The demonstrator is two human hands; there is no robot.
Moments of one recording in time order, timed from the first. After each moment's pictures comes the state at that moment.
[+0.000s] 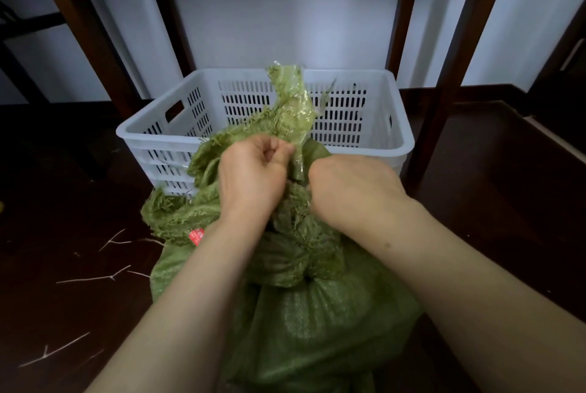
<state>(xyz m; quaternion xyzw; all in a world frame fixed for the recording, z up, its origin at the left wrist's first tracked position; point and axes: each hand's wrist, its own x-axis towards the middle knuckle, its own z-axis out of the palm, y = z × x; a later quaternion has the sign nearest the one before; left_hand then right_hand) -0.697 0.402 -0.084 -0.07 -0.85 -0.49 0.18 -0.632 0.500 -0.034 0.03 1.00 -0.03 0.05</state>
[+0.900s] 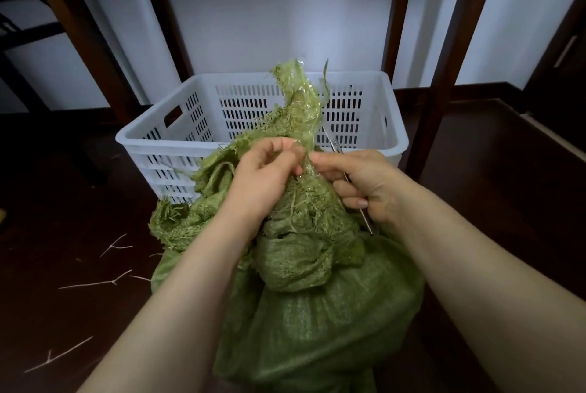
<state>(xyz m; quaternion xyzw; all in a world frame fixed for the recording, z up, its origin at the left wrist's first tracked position) -0.686 0.406 -0.077 -0.13 -0.76 -0.64 -0.03 -0.664 0.553 -0.085 0.13 0.65 -0.75 0.05</state>
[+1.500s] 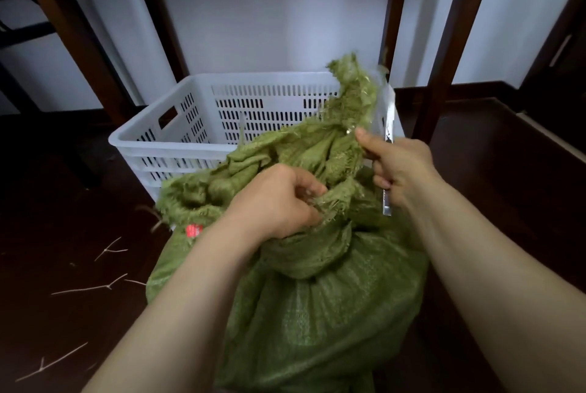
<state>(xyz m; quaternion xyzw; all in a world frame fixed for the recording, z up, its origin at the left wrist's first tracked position) -0.672 0.413 -0.064 -0.20 -0.93 -0.29 -0.13 -0.677 0.589 -0.094 0.24 0.56 -0.77 -0.17</state>
